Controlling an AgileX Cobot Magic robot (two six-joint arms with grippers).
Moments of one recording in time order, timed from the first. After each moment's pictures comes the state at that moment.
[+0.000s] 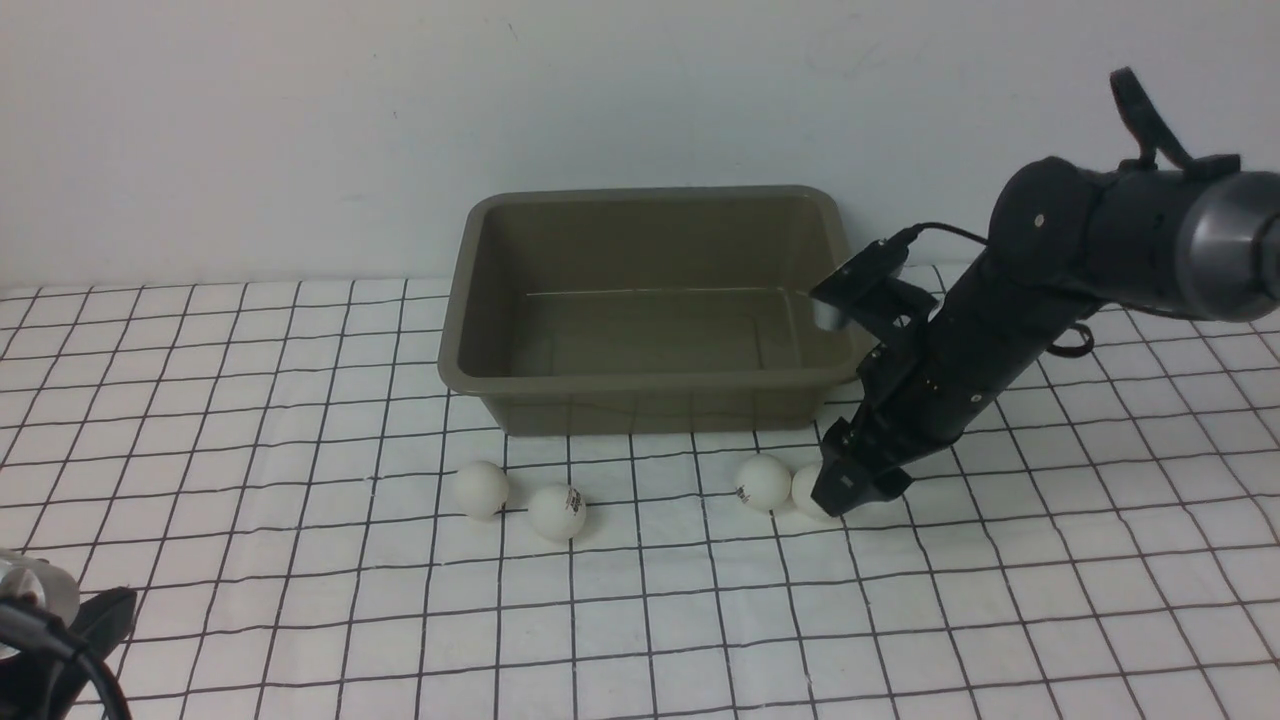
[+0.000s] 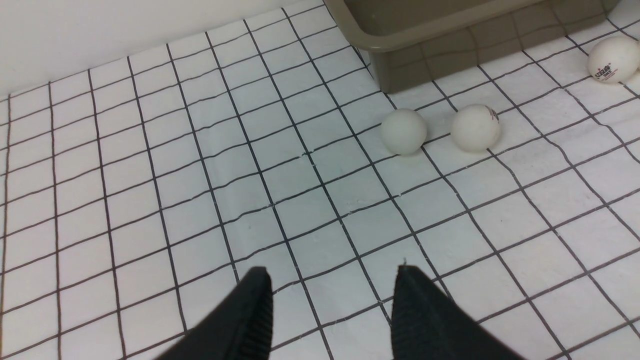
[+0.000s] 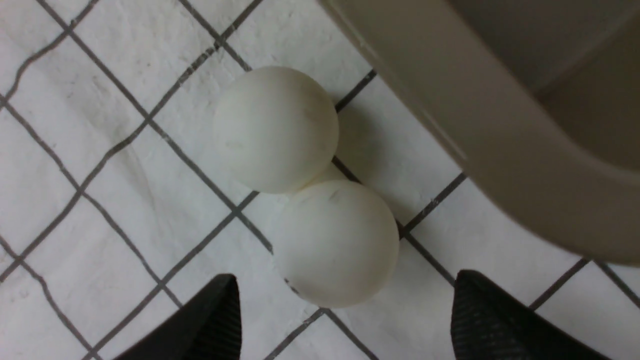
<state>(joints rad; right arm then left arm) 0.31 1.99 -1.40 0.40 0.92 -0.79 0.02 0.46 -0.47 -0.32 0.68 0.47</state>
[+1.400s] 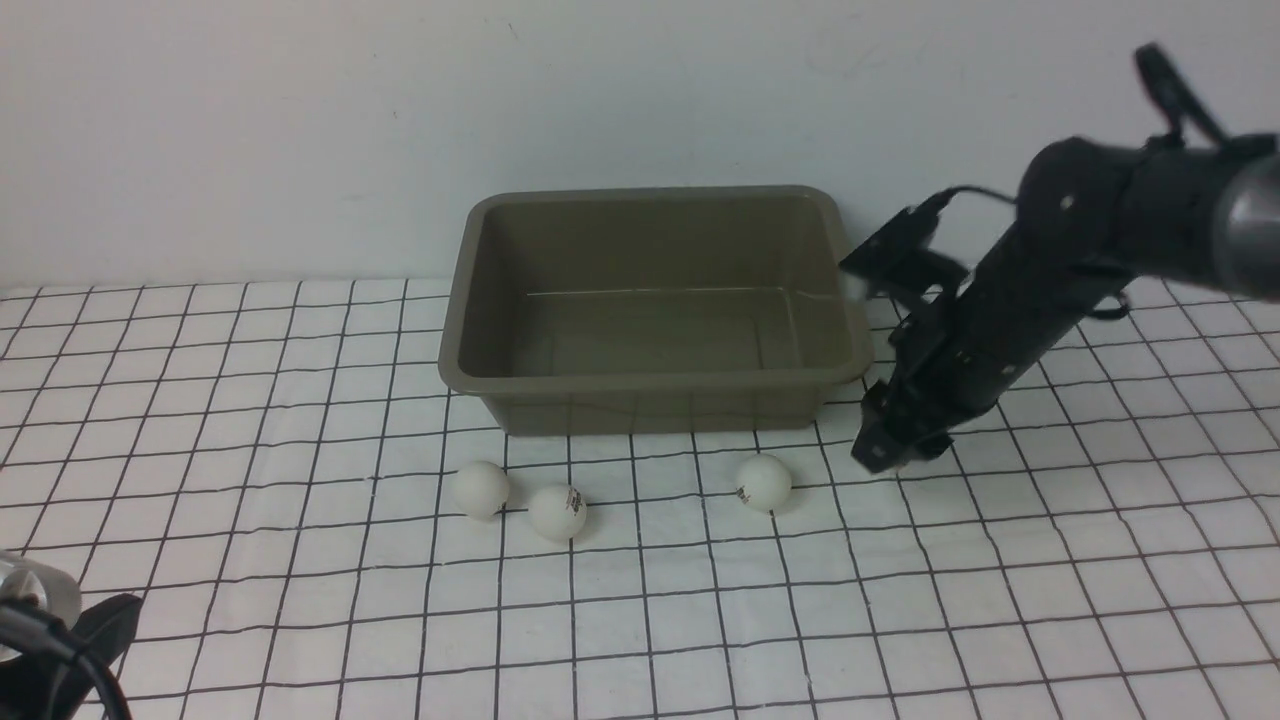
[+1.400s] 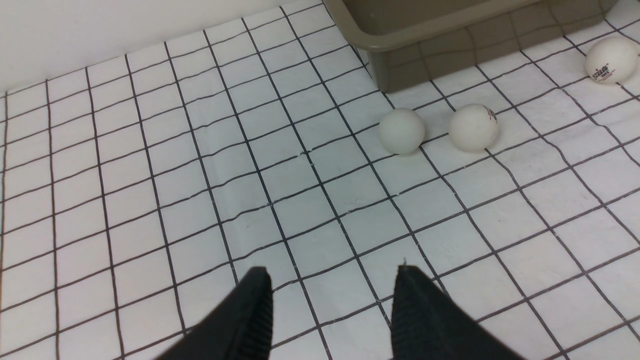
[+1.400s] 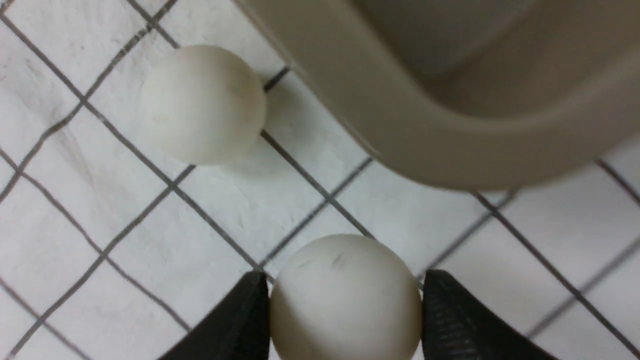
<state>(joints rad) 0.27 1.91 -1.41 0.30 0.95 -0.73 0.02 0.46 -0.47 -0.32 0.68 0.47</state>
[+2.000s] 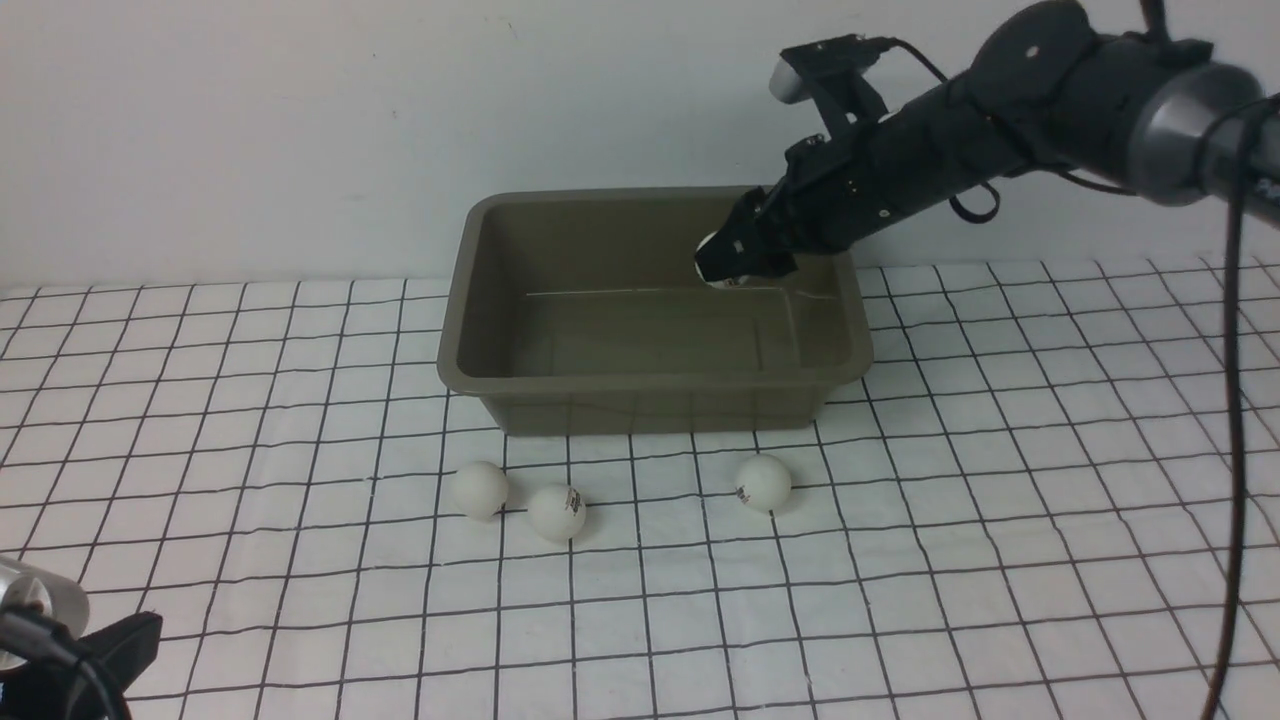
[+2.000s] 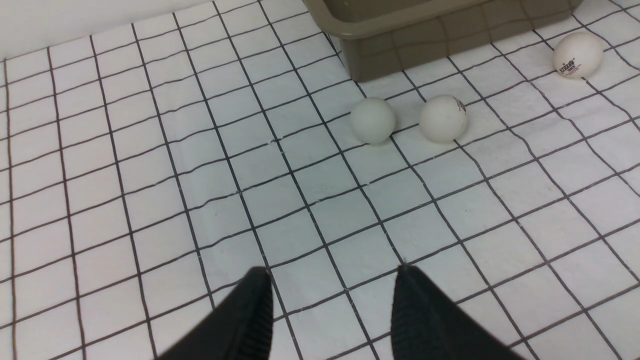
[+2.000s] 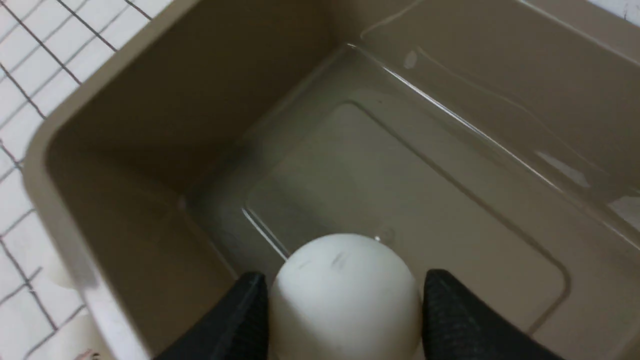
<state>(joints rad) 0.28 2.20 -1.92 0.77 0.95 -0.84 0.02 0.46 -0.47 -0.37 0.72 0.47</state>
